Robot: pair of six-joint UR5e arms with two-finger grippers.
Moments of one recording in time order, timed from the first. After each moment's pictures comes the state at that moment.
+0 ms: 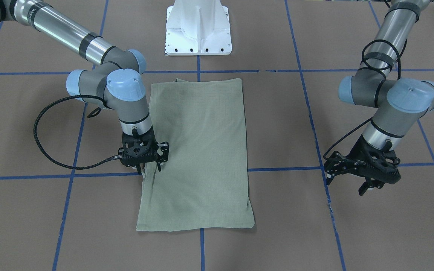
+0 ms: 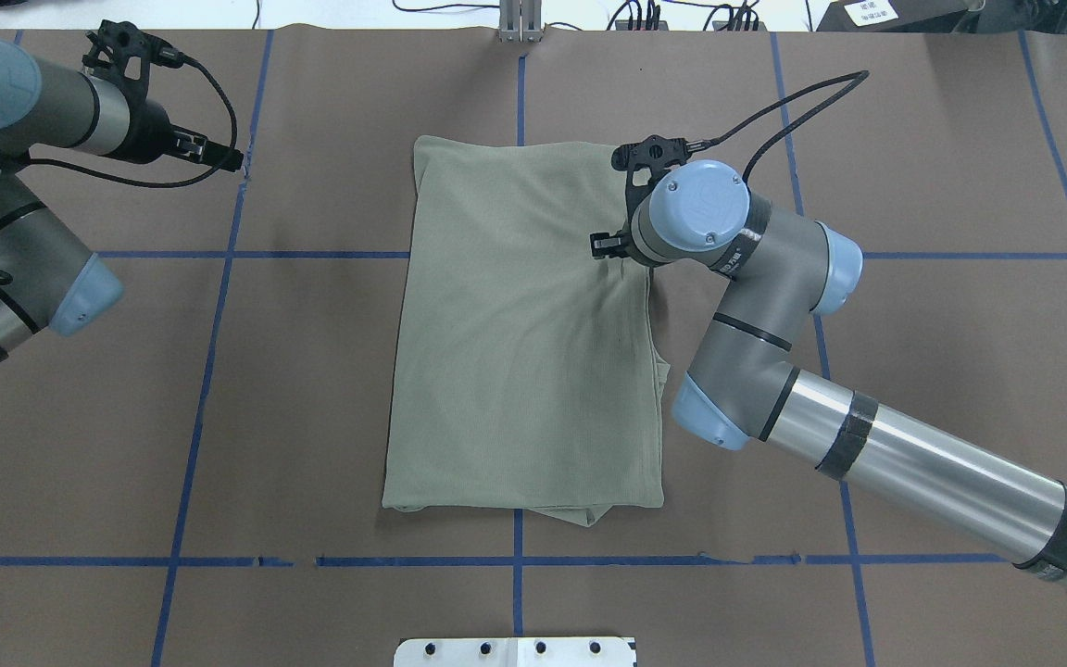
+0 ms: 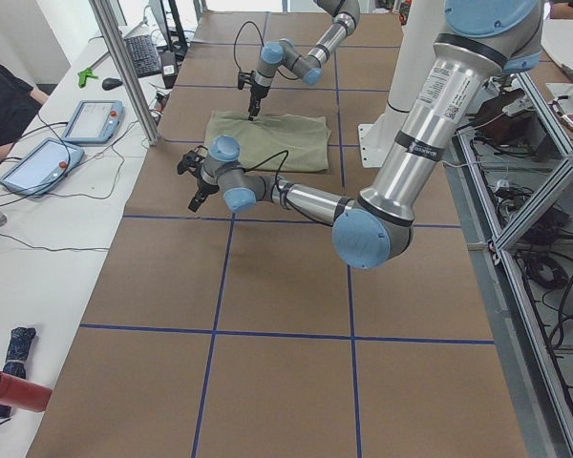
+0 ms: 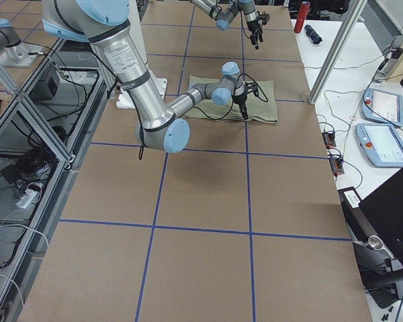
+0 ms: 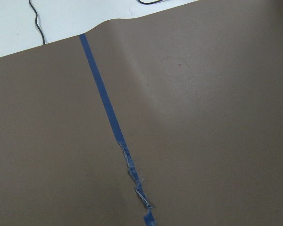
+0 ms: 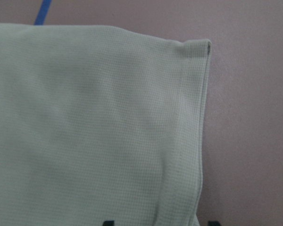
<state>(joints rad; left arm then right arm) -0.97 -2.02 -1.33 -2.37 -1.94 -0.63 0.63 -0.91 1.39 -1.18 1.66 1.03</state>
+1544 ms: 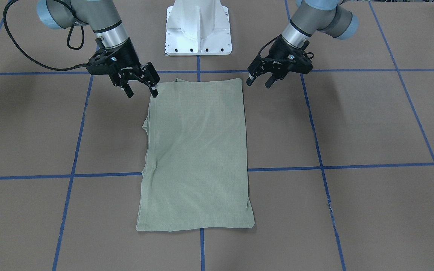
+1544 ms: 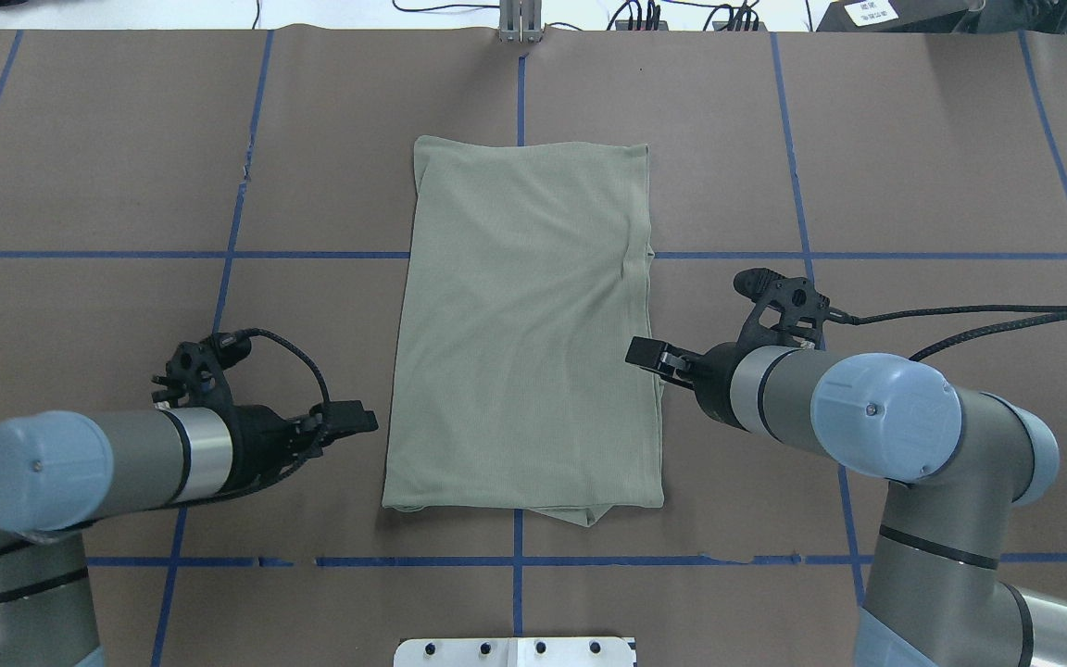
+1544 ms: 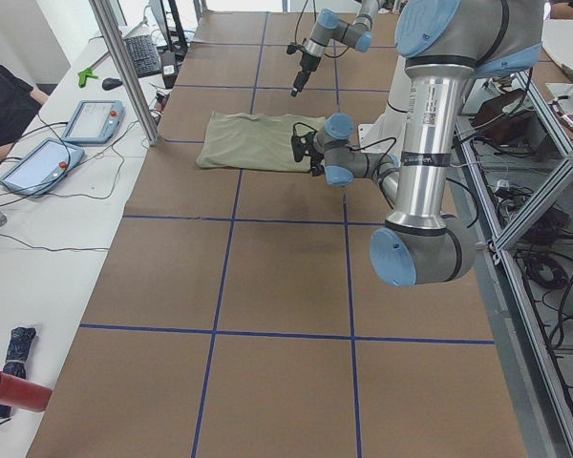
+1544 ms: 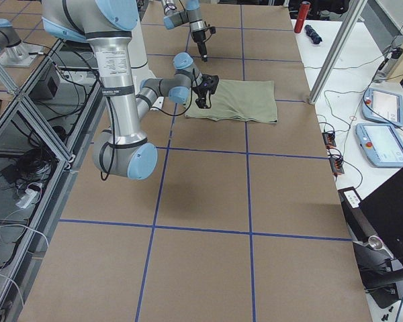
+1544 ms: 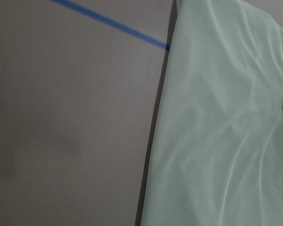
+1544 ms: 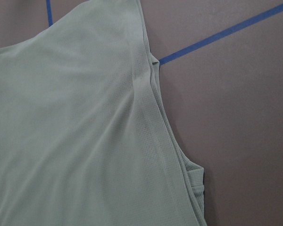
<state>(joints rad) -0.32 -1.70 -1.93 -2.35 -1.59 -1.76 0.40 -1.34 2.03 -1.18 1.52 1.66</state>
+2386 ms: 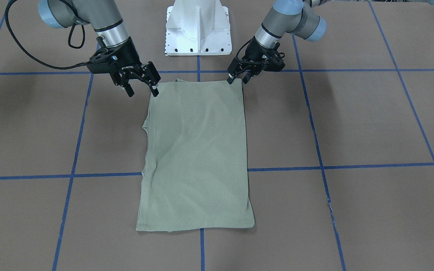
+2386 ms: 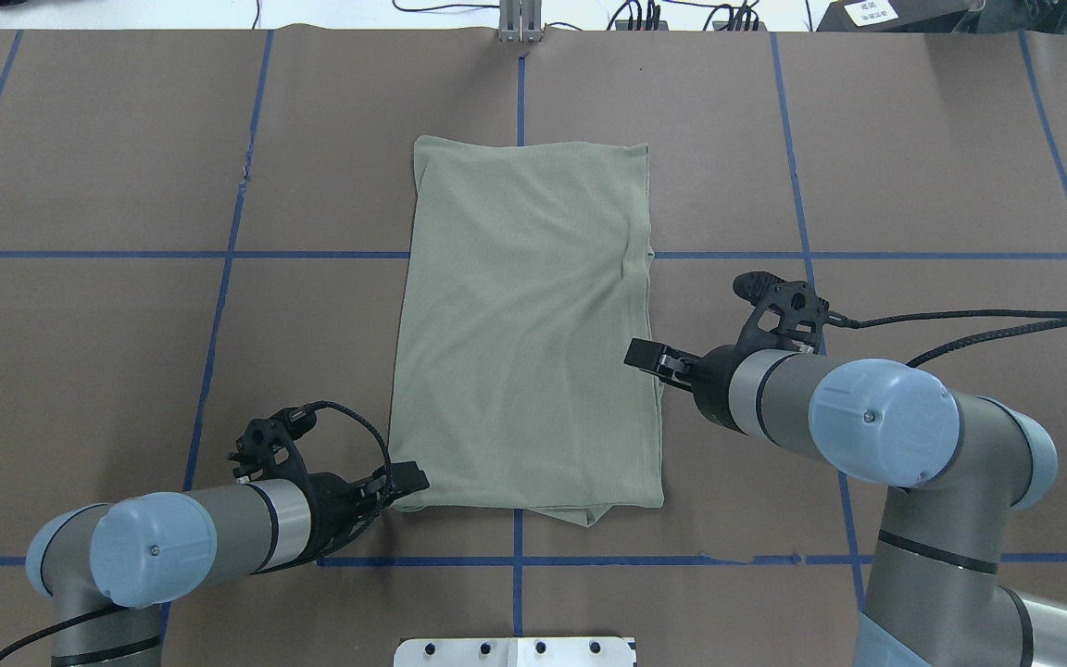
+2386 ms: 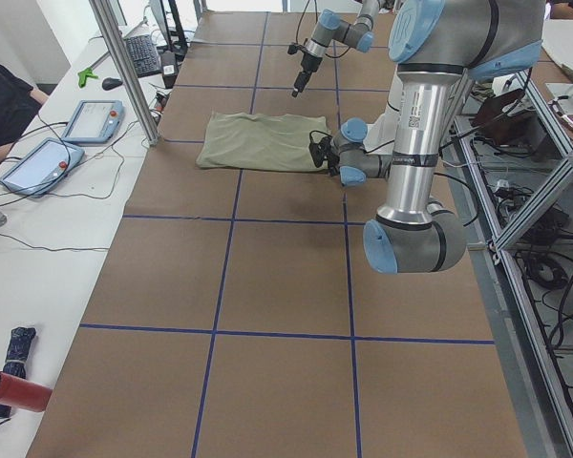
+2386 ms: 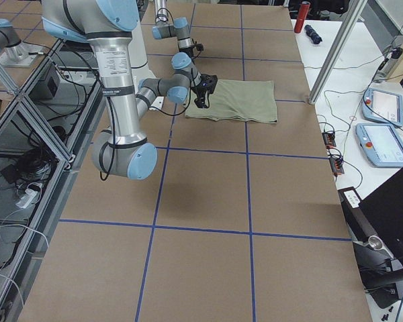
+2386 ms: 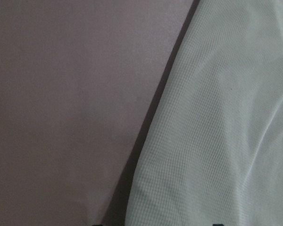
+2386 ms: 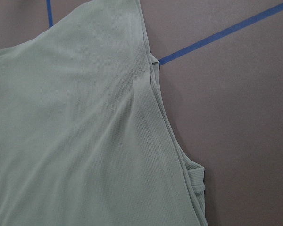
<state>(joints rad) -0.20 -1.78 -1.84 -2.35 -1.51 -1.87 0.39 -1.34 2.03 -1.18 1.50 1.66</state>
